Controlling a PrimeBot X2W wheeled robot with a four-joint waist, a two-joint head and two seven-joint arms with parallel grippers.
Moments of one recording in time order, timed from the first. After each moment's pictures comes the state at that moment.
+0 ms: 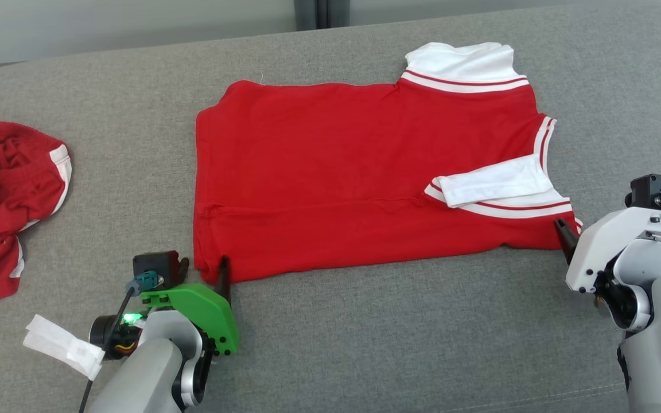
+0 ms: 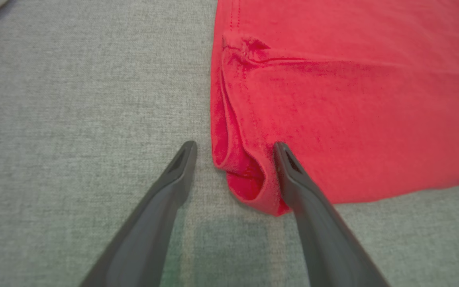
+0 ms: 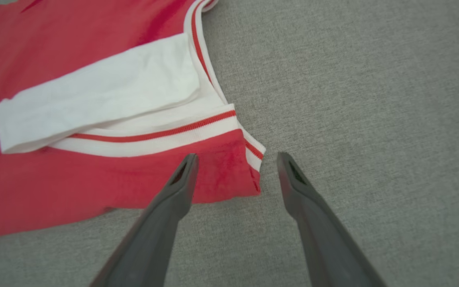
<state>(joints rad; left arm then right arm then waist) -0.41 0.23 -0.58 0.59 -0.69 0.20 -0.02 -0.35 -0.13 -0.20 0.33 0.21 0.13 0.55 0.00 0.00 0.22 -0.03</state>
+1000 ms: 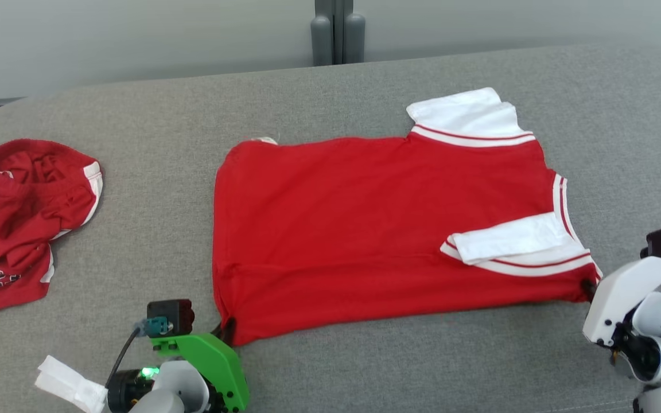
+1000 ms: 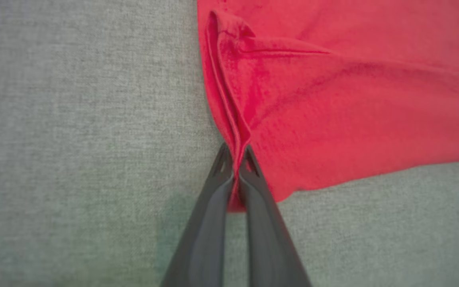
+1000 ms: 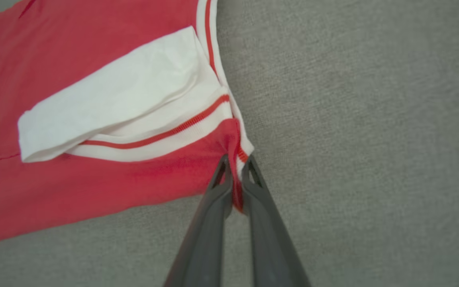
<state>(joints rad) -0.27 0.26 -0.61 0.48 -0.79 0.15 0.10 -0.19 -0.08 -0.29 0.20 0.25 0.13 0.69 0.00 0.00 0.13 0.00</state>
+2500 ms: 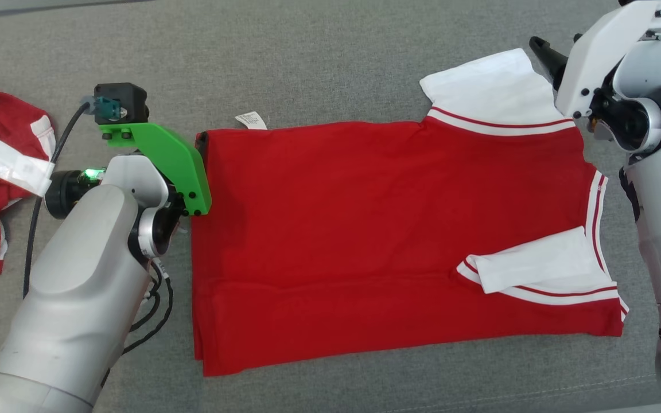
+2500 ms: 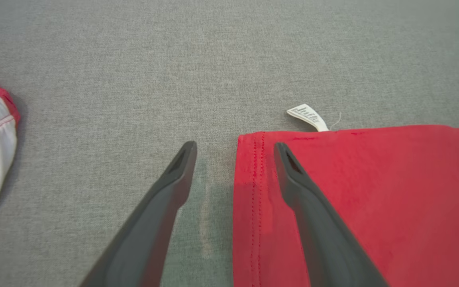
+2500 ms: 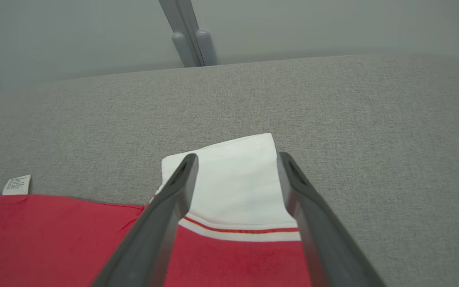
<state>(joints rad) -0.82 0.28 -0.60 0.61 -0.77 0.16 0.37 -0.91 -0.24 0.05 0.52 0.36 0.13 0.65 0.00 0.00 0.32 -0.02</state>
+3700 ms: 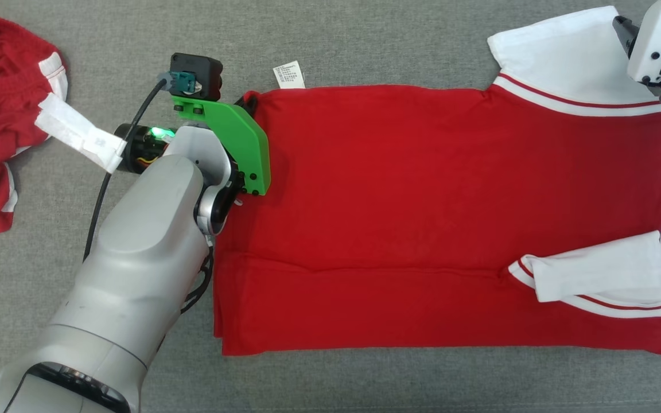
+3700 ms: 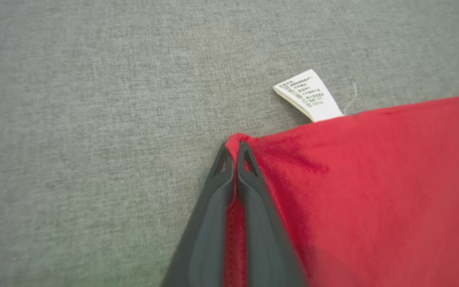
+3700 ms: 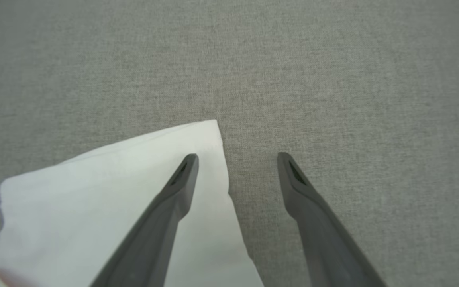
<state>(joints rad) -0.97 0.11 -0.71 0.87 -0.72 0.02 0.19 -1.13 -0.36 0.06 0.93 0.30 0.13 0.53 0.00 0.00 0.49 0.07</state>
